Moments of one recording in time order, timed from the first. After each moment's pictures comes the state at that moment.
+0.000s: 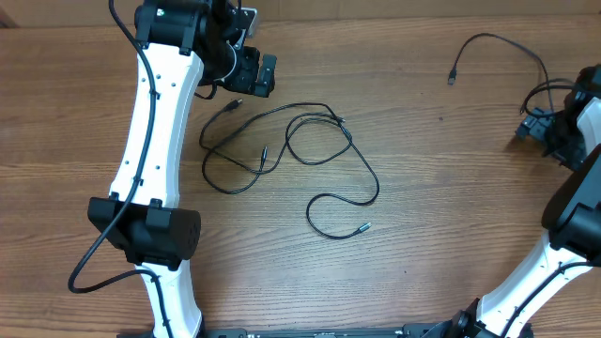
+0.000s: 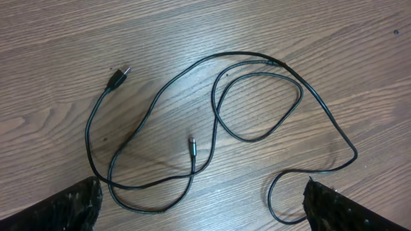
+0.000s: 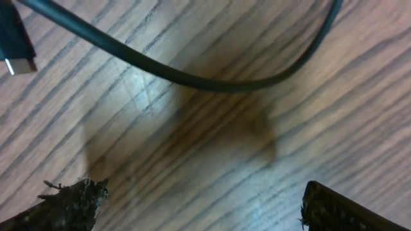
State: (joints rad) left arm -0.20 2.09 2.37 -1.49 0.19 0.00; right arm -0.51 2.18 1.66 -0.84 0.11 0.22
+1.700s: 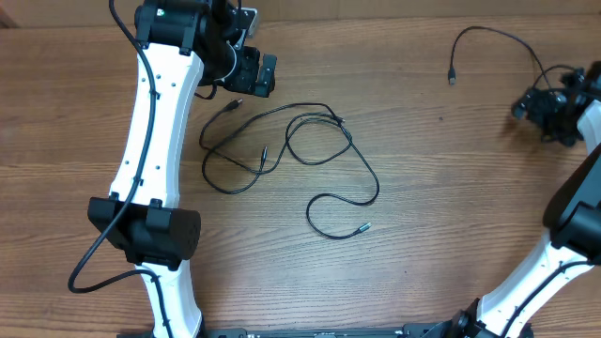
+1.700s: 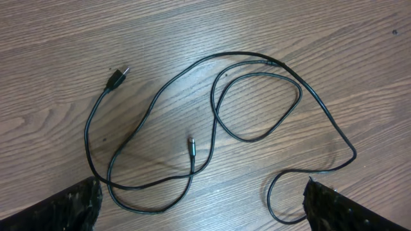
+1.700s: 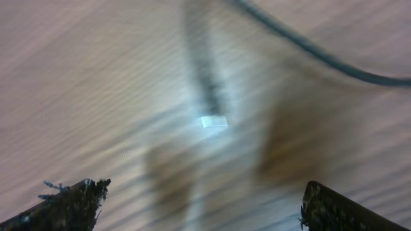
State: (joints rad) left arm -0.20 2.09 2.37 -1.49 0.20 0.00; right arm -0.50 2.18 1.66 -0.60 -0.21 0.06
